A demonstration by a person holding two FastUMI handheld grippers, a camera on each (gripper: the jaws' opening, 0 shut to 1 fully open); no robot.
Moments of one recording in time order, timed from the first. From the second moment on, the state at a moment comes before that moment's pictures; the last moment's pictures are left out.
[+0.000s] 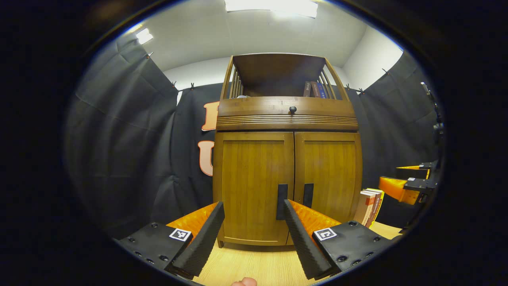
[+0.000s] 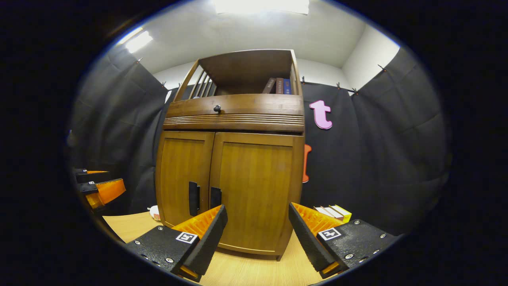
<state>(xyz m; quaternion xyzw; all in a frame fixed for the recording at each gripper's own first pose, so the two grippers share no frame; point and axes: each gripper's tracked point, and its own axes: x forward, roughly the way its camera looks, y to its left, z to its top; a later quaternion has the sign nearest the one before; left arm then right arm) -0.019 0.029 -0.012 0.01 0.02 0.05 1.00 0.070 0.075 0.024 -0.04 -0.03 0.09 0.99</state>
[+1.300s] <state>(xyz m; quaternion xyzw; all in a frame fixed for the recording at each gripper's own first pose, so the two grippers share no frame) -0.047 0.066 -0.011 0.02 0.04 0.10 0.99 0.266 0.209 -0.068 -0.02 0.05 0.12 0.99</state>
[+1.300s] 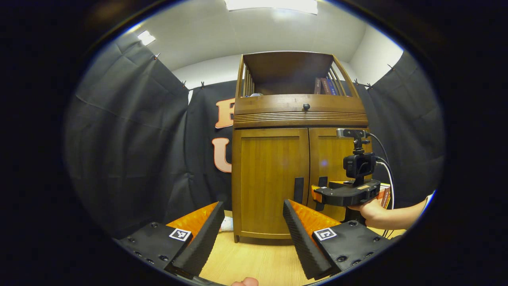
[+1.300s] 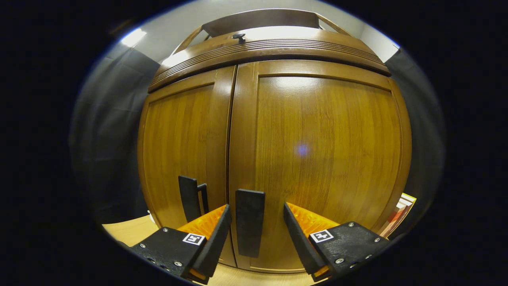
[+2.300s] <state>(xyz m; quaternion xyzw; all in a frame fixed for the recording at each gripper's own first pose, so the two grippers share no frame) -0.042 0.044 -0.009 0.02 0.04 0.04 1.00 0.267 0.222 -0.079 0.00 0.04 0.09 0.99</state>
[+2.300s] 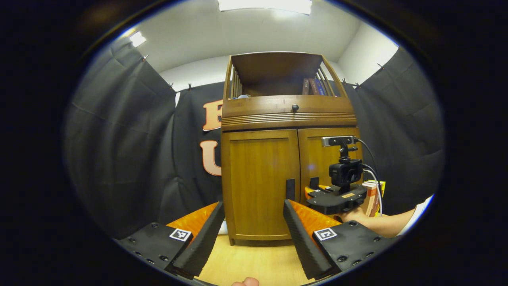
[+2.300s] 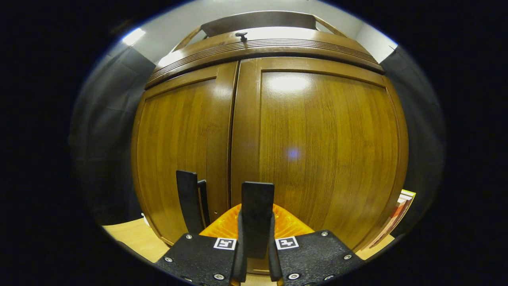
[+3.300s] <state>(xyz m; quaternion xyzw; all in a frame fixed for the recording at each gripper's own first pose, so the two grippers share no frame) -0.054 0.010 -0.009 0.02 0.05 0.04 1.00 0.167 0.192 -0.054 0.04 0.05 0.18 0.98</state>
